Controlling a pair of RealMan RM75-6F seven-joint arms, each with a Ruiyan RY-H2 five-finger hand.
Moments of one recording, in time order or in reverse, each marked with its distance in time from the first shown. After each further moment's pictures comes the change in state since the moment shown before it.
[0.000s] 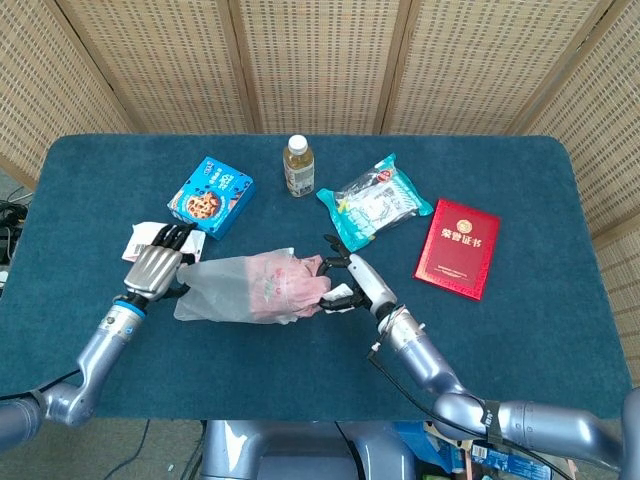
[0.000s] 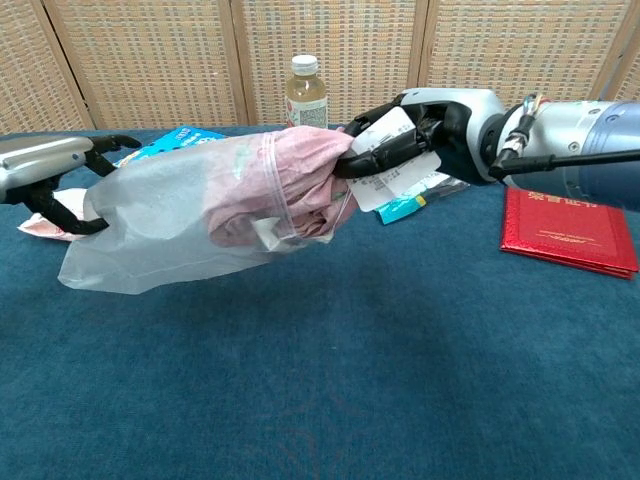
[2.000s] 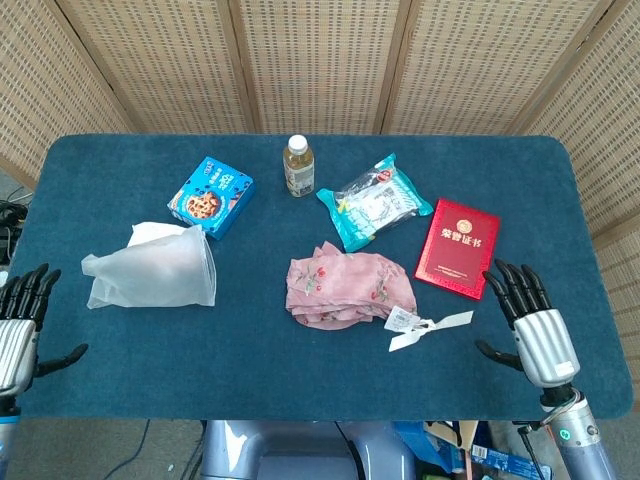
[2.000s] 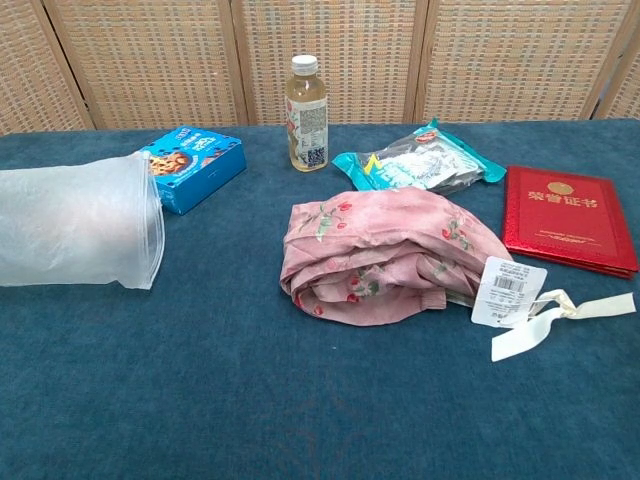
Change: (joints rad) left arm 0.531 0.324 0.113 -0.504 0.219 0.617 0.037; right arm -0.577 0.261 -0.384 0.193 -0.941 0.748 -0.181
